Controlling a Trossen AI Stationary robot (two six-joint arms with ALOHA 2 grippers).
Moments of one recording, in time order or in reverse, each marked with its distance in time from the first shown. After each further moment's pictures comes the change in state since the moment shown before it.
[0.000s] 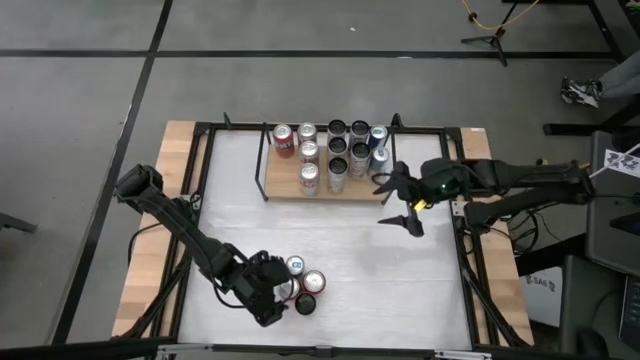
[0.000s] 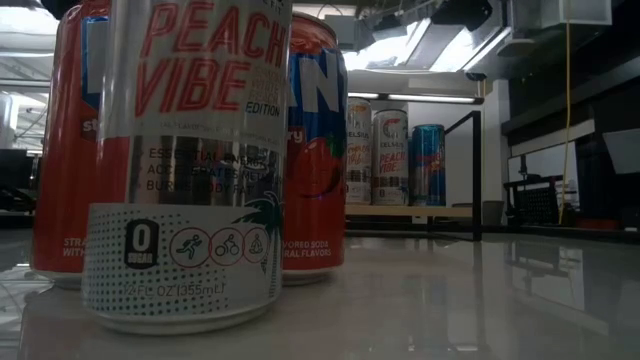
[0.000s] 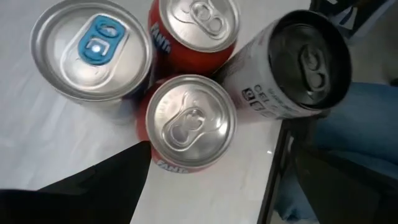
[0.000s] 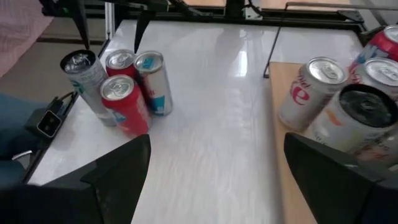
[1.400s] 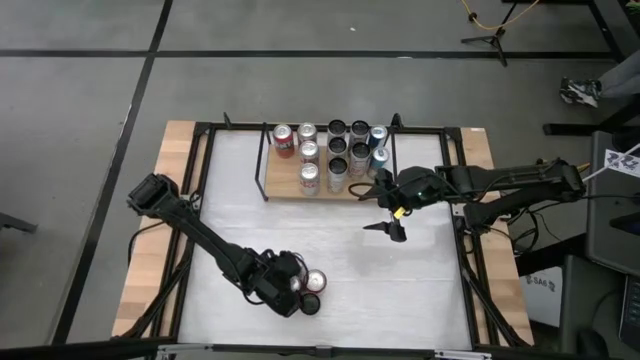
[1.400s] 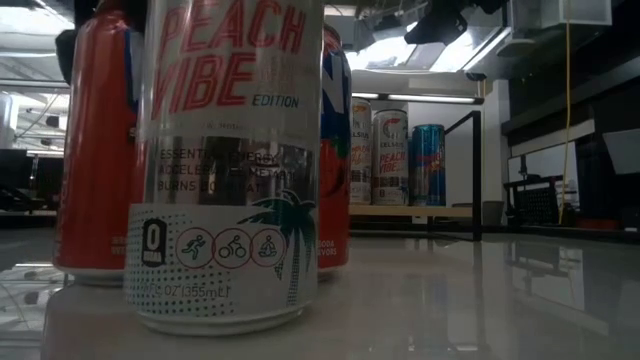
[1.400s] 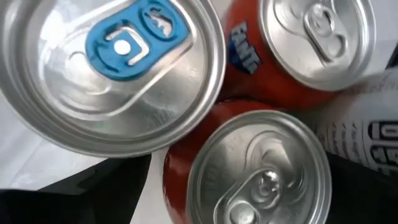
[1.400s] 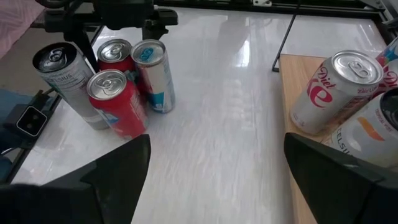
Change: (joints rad) left arm 0.064 0.142 0.000 0.026 -0.050 -0.181; right arm 0.022 0.147 0.000 0.096 0.008 -0.006
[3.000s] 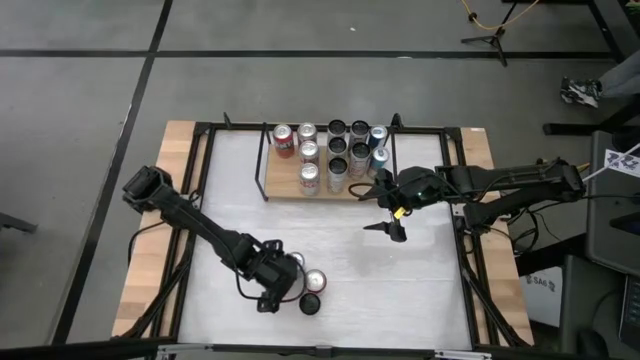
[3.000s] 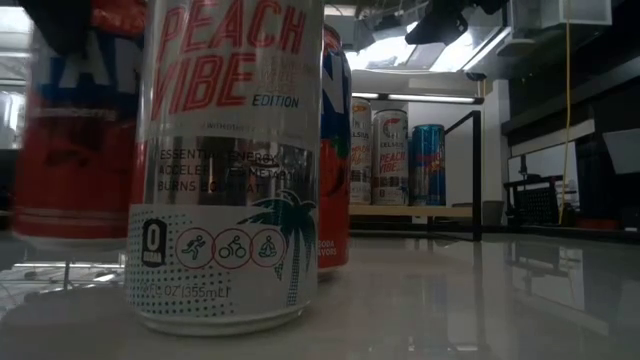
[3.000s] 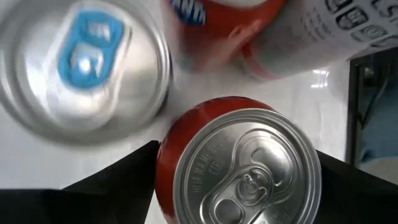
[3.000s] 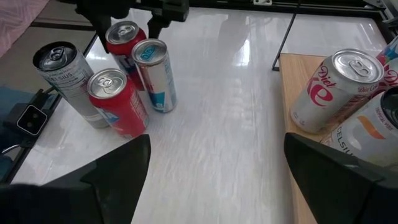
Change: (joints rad) left arm 0.063 -0.084 -0.002 -0.131 0.216 0.596; right arm 0.000 -0.001 0.000 -0.005 0.000 0.000
